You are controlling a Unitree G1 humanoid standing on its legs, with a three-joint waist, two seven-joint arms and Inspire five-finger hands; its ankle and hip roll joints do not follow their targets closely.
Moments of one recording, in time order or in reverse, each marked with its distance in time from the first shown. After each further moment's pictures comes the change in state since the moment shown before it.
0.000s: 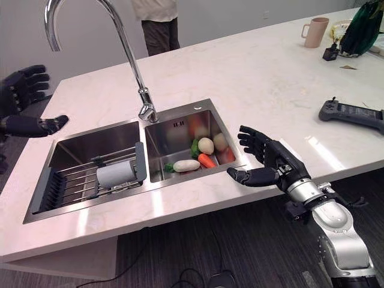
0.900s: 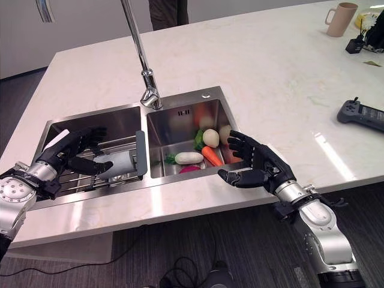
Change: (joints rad) left arm 0.202 -0.190 0.010 -0.071 0.310 0.074 0.028; right arm -0.027 0.127 0.054 0.017 -0.028 -0.030 -0.027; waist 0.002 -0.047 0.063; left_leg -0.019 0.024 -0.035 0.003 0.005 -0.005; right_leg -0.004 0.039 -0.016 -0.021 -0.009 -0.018
